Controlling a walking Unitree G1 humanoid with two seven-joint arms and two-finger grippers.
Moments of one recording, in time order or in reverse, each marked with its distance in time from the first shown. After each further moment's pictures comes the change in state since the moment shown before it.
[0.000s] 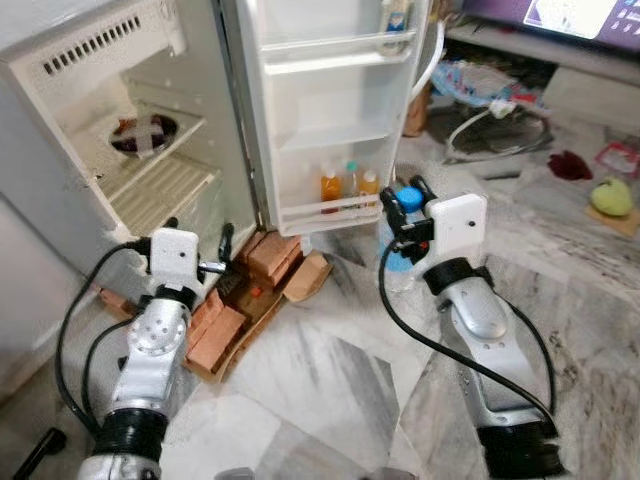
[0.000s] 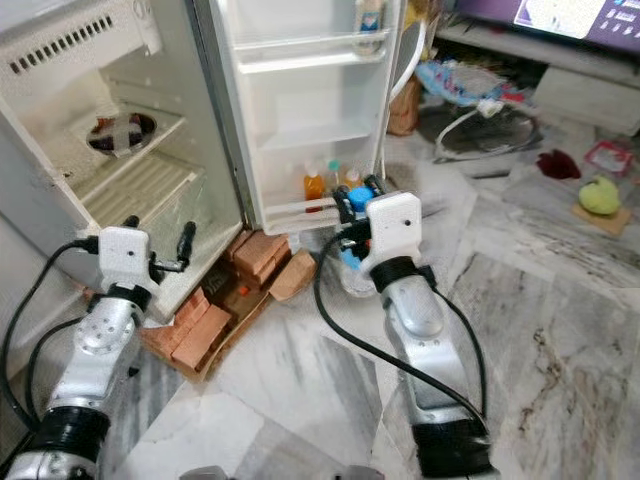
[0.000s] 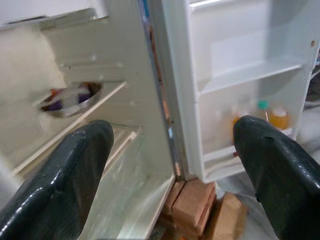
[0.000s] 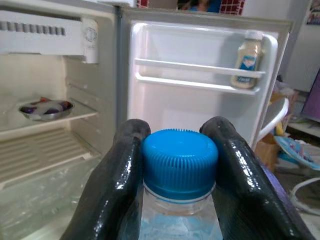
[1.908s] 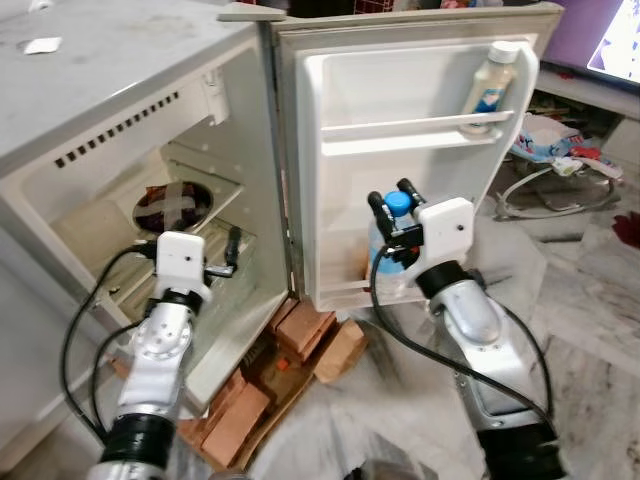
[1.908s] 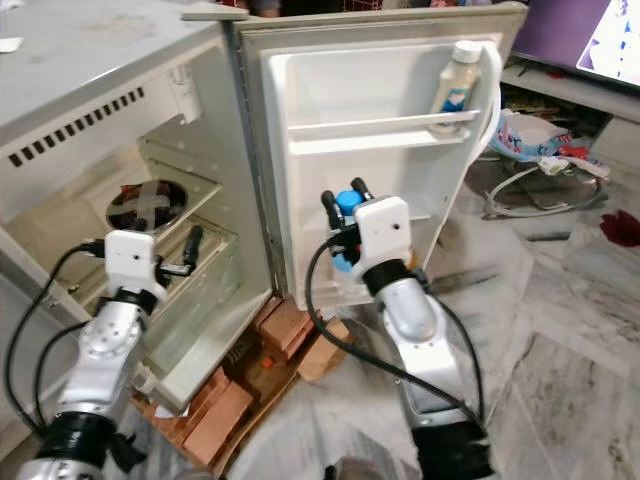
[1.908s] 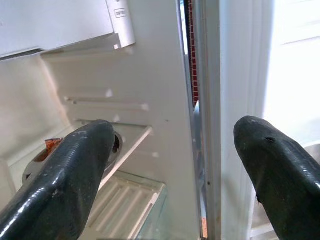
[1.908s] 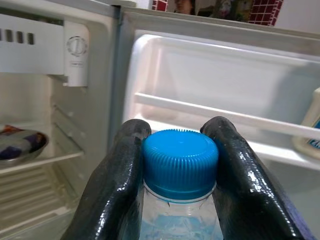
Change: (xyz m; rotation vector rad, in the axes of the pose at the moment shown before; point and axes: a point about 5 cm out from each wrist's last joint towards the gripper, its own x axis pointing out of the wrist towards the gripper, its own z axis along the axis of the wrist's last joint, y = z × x) left arm -0.001 -0.025 0.003 -0.030 -0.017 -0.088; right arm -0.007 -0.012 -0.004 -0.036 0.019 -0.038
